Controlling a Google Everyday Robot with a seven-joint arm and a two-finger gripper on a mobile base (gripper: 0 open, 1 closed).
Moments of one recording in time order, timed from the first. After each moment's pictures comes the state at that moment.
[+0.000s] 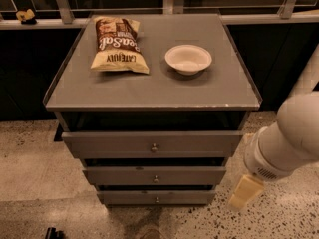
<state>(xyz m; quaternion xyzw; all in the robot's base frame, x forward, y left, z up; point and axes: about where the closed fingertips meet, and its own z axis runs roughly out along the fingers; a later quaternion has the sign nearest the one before) 0.394 -0.207 0.757 -0.52 0.84 0.00 0.15</state>
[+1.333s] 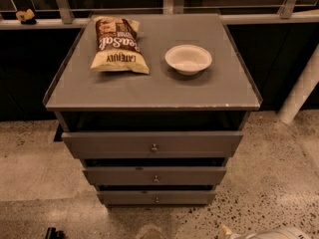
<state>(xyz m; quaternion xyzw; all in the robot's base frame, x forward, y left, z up) 0.256 -0.157 0.531 -0.47 0.87 0.08 0.14</state>
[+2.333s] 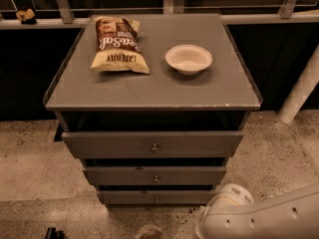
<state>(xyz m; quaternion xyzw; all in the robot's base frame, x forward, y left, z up) 0.318 -0.129 0.473 -0.53 0.84 0.05 0.07</state>
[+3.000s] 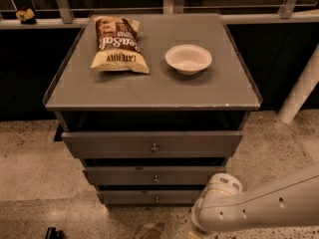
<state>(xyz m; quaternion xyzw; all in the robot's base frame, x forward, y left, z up) 0.359 -0.134 0.466 -0.50 0.86 0.01 0.07</state>
